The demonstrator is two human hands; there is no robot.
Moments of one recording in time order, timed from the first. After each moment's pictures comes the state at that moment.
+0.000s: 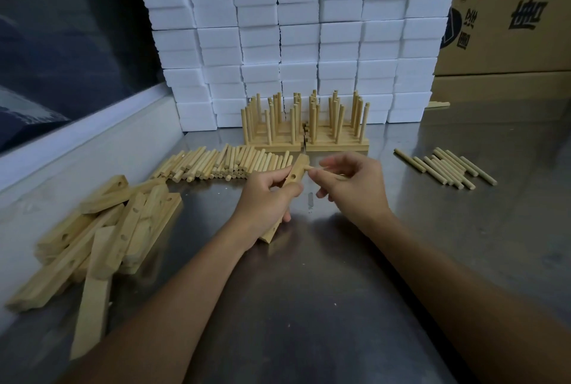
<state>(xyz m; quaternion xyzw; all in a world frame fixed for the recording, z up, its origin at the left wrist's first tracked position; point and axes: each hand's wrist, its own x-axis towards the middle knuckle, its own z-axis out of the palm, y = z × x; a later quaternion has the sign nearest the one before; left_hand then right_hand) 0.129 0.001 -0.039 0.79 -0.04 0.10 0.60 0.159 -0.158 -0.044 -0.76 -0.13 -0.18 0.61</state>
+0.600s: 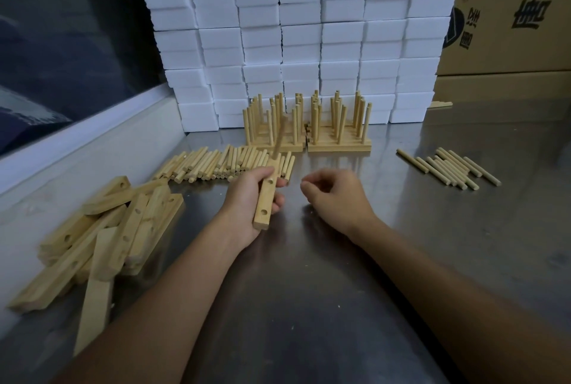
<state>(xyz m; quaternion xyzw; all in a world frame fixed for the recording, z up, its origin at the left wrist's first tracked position) 0.140 0.014 -0.031 0.57 0.11 0.00 0.82 0.161 -0.140 -0.055 -0.83 -0.13 -0.12 0.53</state>
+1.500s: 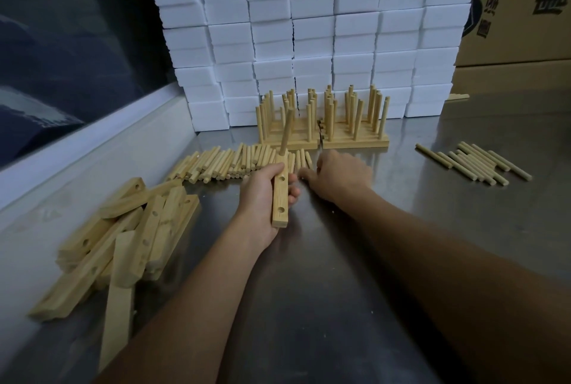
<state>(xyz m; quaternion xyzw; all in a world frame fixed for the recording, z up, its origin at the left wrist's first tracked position) 0.146 0.020 -0.034 0.50 0.12 0.03 0.86 0.228 -0.098 -0.051 -0.98 -0.01 -0.16 0.15</state>
